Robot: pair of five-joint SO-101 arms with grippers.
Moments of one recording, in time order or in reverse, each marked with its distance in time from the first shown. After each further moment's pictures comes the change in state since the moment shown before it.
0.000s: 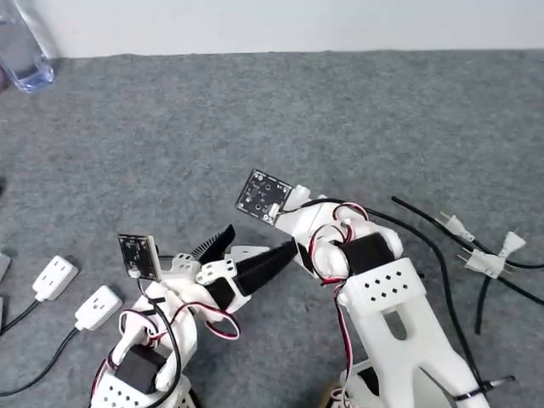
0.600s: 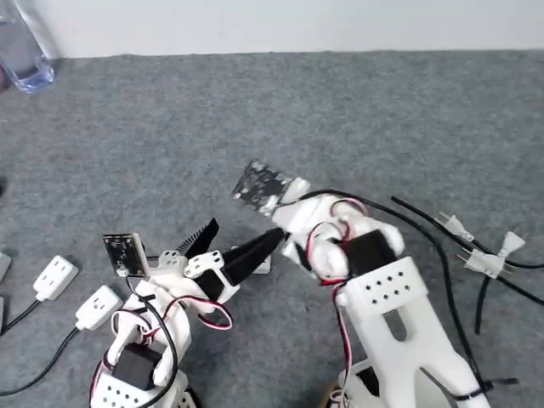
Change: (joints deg) left arm -5.4 0.0 0.0 0.0 0.0; right arm -3.5 -0.1 -5.8 5.5 -4.7
